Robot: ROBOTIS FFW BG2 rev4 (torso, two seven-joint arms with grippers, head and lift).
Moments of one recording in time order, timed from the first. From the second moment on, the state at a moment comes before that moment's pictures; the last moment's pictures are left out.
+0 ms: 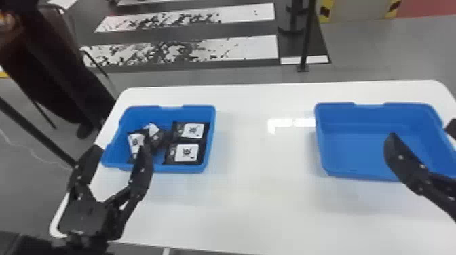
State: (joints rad) left arm 0.83 0.00 0.23 -2.18 0.26 -0.35 -0.26; right arm 0.79 -0.05 -0.16 -2.54 -0.15 0.27 0.35
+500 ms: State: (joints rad) left arm 0.84 0.00 0.23 -2.18 0.26 -0.34 -0.26; right arm 0.79 -0.05 -0.16 -2.53 -0.15 0.26 0.35
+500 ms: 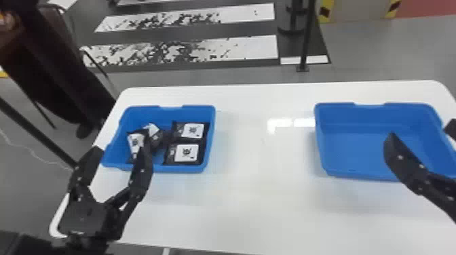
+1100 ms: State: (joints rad) left arm 0.83 0.00 0.23 -2.18 0.27 -0.33 -0.26; right arm 0.79 -0.05 -0.16 -2.52 -0.16 0.26 0.35
